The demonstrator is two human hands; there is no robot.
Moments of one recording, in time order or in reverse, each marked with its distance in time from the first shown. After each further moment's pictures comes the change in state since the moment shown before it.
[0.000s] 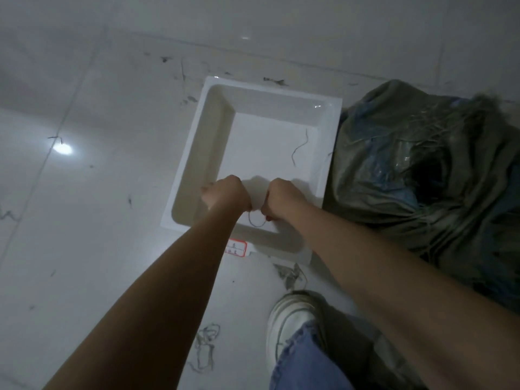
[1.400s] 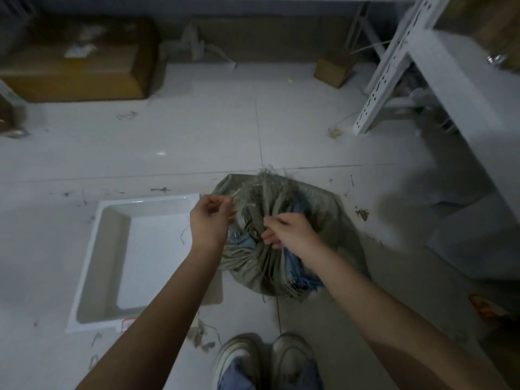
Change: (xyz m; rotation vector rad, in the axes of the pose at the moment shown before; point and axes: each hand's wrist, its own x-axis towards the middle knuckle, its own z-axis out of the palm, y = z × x) left_hand -0.204 0.153 -0.066 -1.353 0.079 0.576; right_hand -0.203 0.167 -0.175 0.889 0.399 -0.057
